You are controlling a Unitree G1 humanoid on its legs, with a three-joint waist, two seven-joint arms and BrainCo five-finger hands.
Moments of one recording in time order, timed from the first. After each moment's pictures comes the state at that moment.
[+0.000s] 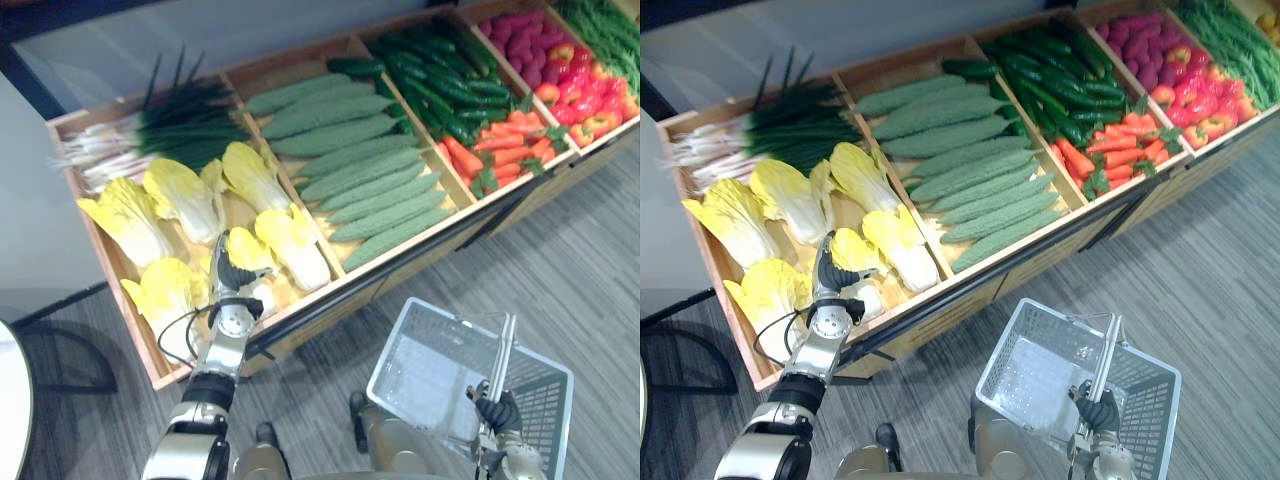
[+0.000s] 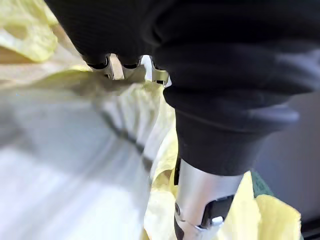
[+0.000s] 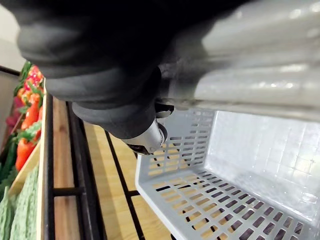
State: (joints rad) left arm -0.46 0.17 0.04 0.66 0.32 -0.05 0.44; right arm 0.33 -0.12 -0.17 0.33 0.22 -0.15 -0.07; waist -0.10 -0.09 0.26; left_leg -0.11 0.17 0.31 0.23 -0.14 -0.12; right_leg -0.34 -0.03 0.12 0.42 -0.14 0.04
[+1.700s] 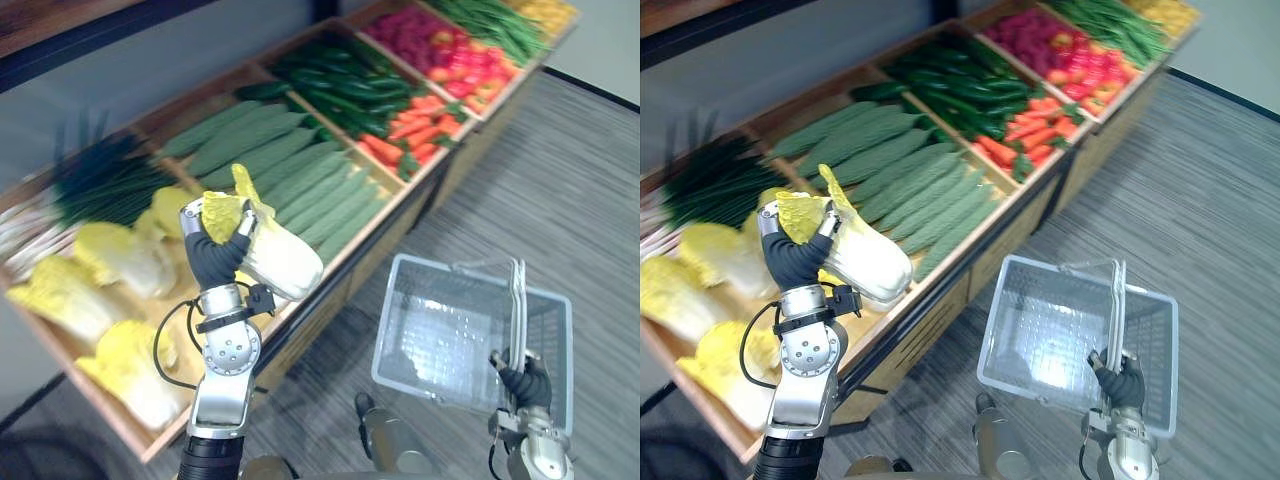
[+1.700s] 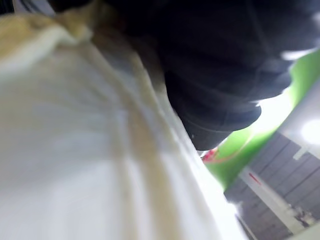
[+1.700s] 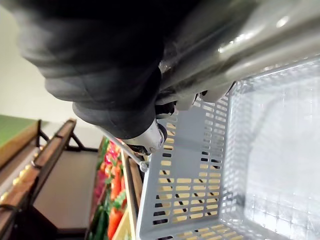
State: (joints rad) left arm -0.05 0.02 -0.17 -0.29 0.21 -0.24 0.43; right arm 0.29 -0.08 -0.17 -0.02 0.08 -0.17 -0.10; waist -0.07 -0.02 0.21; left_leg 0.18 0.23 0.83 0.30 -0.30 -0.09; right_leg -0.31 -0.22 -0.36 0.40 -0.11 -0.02
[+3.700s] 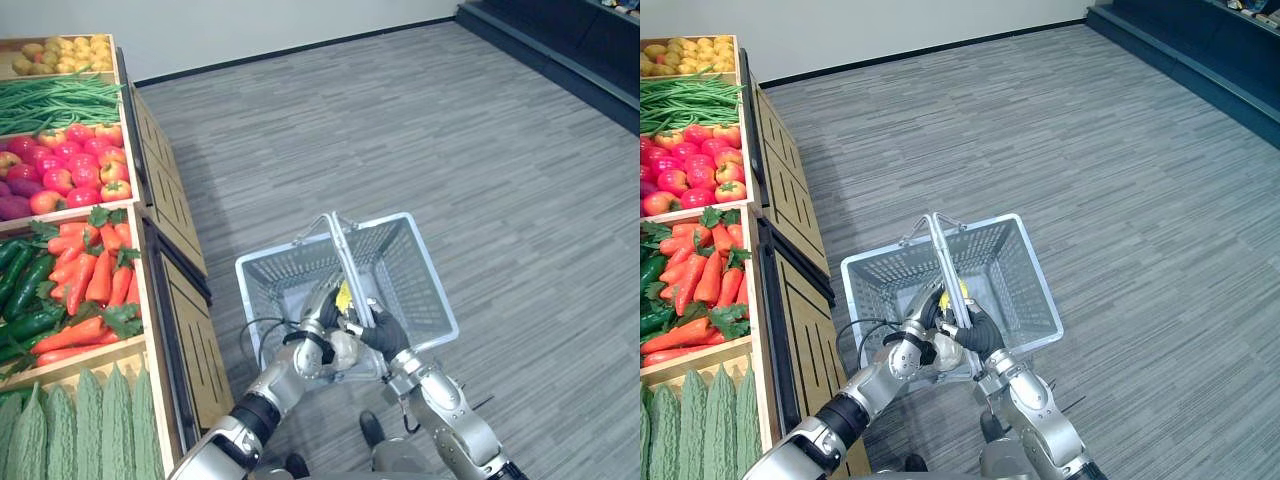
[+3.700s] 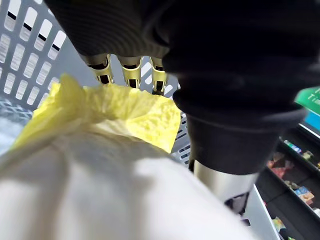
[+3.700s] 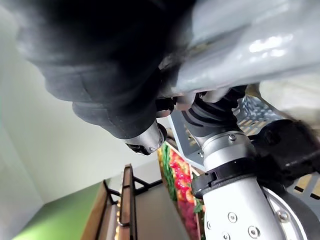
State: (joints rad) left arm -0.22 0.06 -0.49 0.46 0.57 -0.11 0.35; right arm 0.08 -0.22 0.42 -0.06 0.35 -0.11 0.09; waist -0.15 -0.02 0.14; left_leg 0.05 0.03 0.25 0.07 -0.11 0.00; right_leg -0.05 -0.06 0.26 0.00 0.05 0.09
